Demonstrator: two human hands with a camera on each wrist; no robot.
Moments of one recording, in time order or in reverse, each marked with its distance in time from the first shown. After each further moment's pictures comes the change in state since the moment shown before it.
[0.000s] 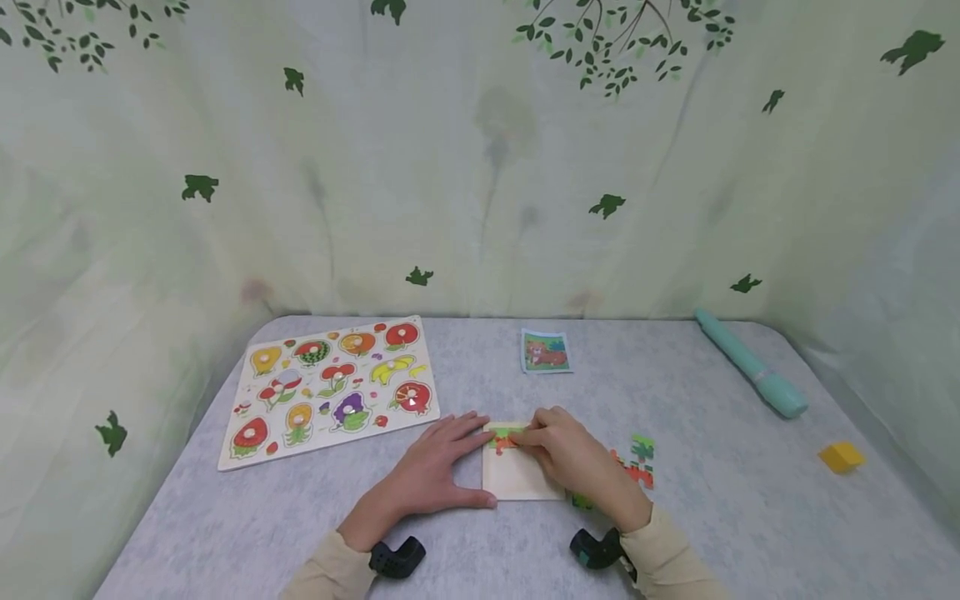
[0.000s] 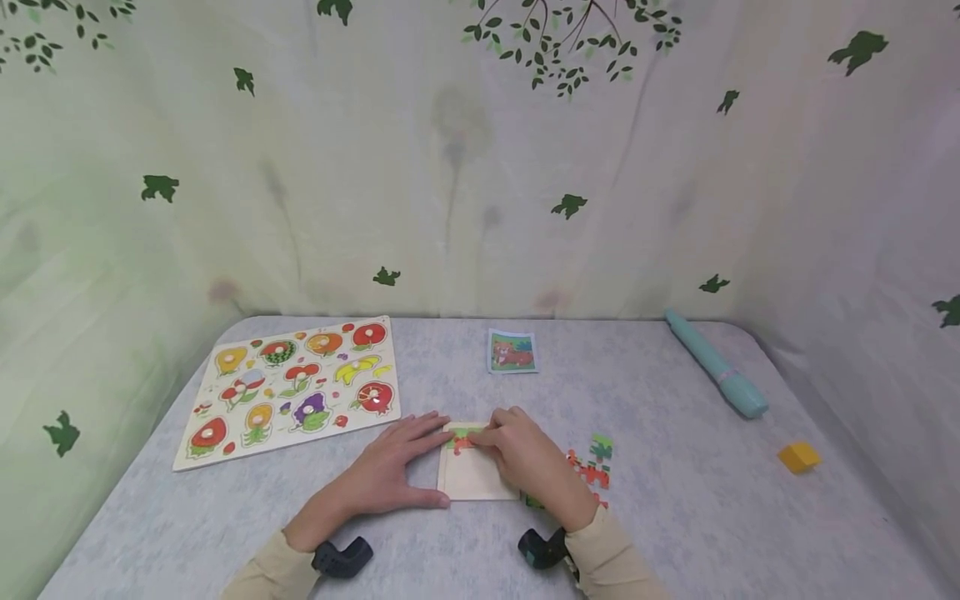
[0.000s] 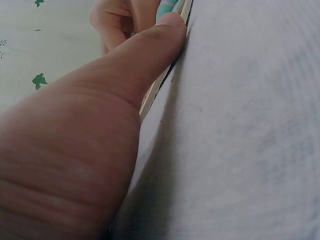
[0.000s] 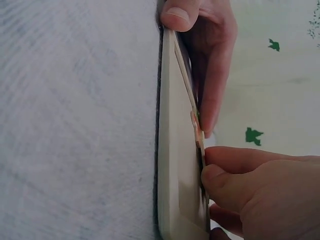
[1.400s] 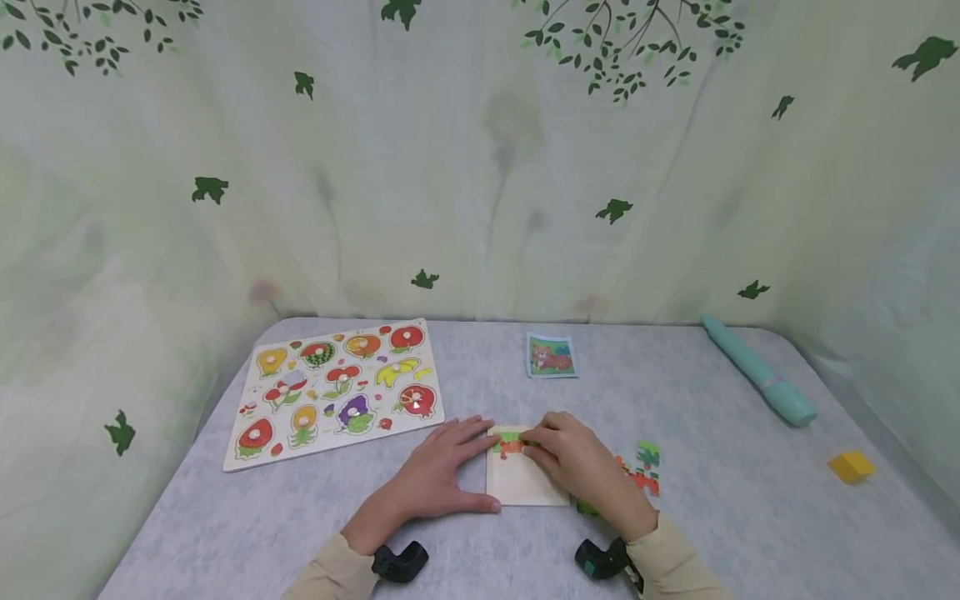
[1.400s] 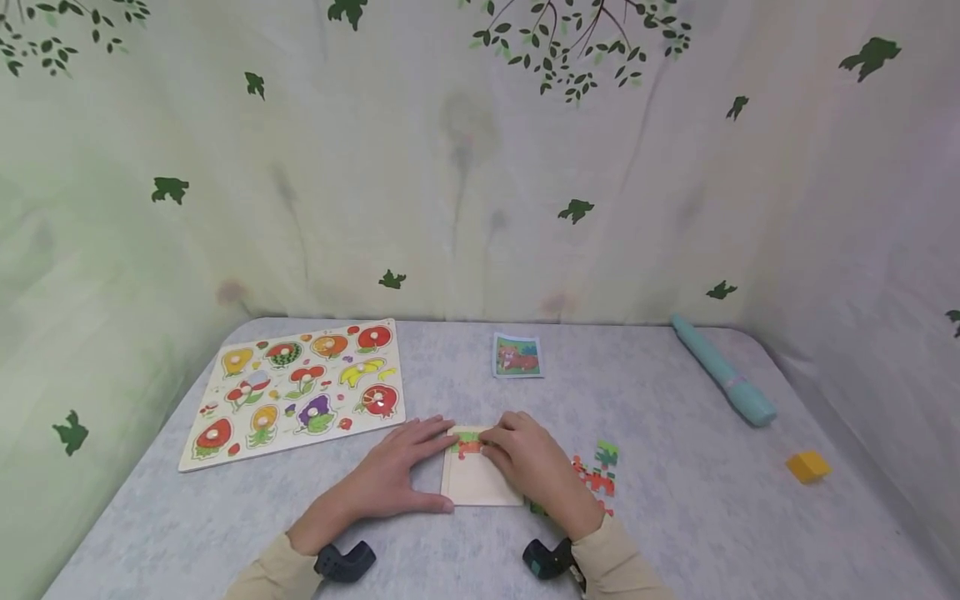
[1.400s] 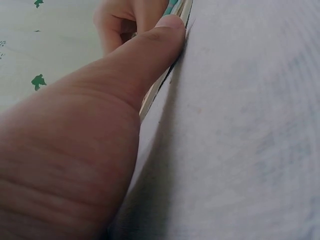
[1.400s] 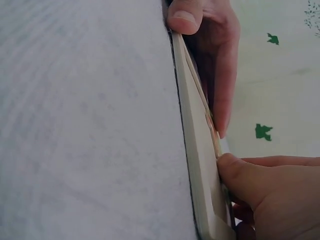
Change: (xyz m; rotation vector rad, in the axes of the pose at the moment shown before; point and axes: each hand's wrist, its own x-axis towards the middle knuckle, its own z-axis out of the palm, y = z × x) left_hand 0.000 -0.002 0.001 0.002 0.004 0.000; right_hand -0.002 0.003 0.006 0.007 0.090 0.018
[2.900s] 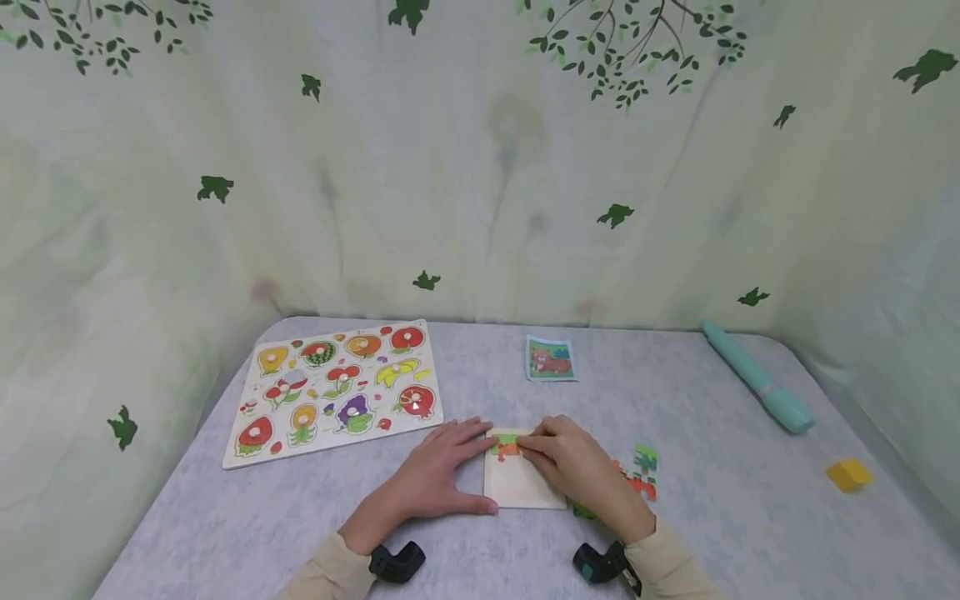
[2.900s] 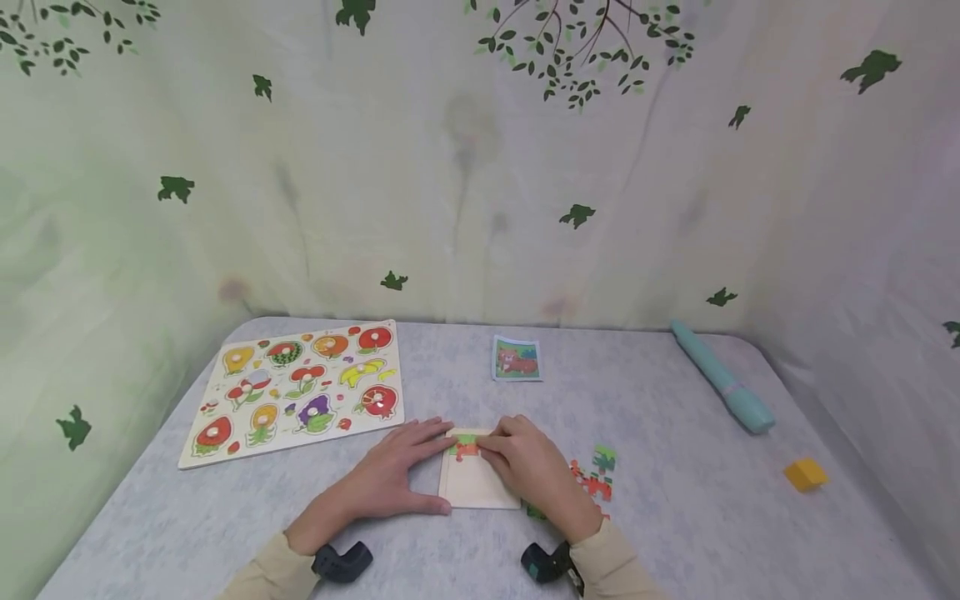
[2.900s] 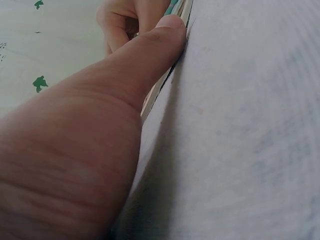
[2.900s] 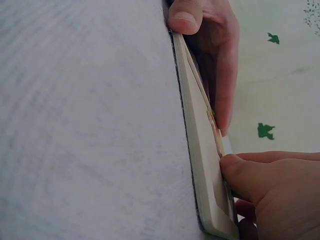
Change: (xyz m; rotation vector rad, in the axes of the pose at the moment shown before) left_hand 0.000 0.000 -0.002 -0.016 -0.005 0.004; right_hand 0.000 0.003 0.002 -0.034 -0.018 -0.029
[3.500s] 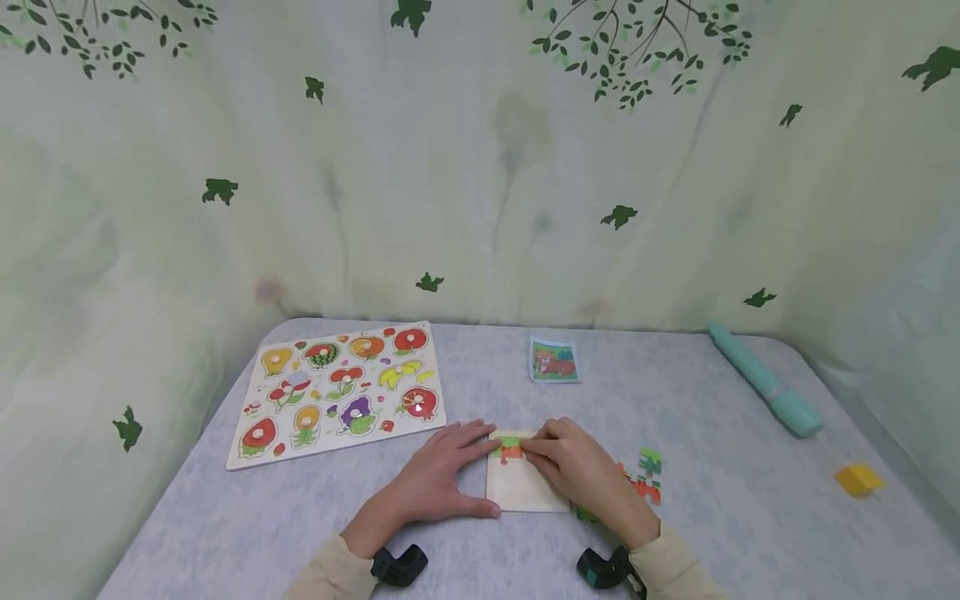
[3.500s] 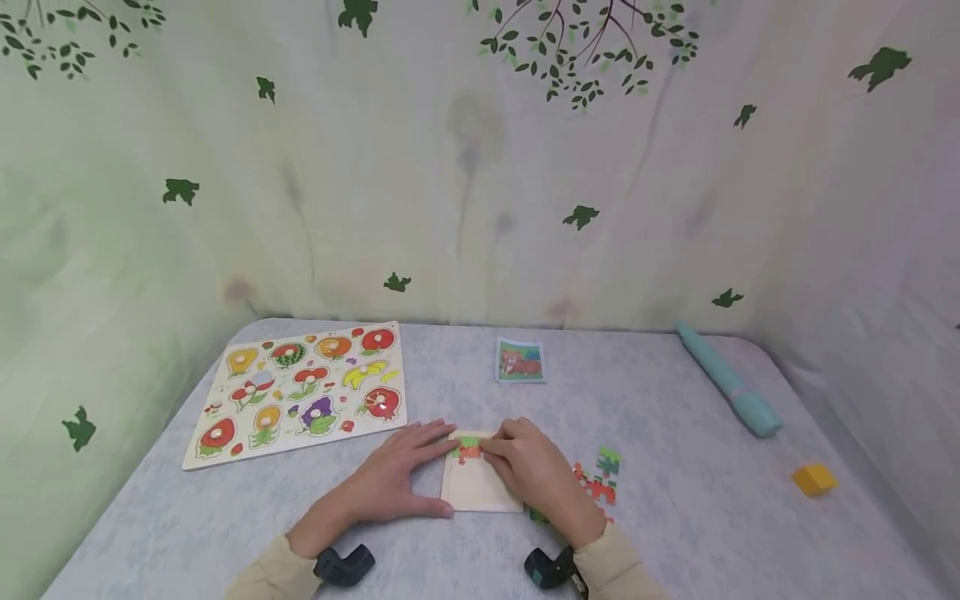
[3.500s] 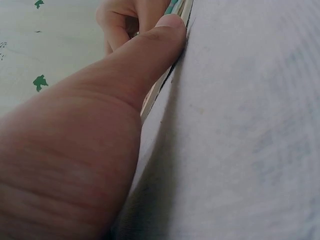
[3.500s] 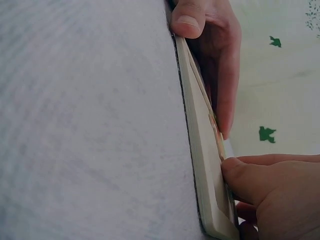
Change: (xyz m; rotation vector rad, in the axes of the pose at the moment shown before) left_hand 0.000 -0.001 0.001 0.012 -0.001 0.003; right_hand -0.001 -0.001 -0.001 -0.005 -0.013 0.015
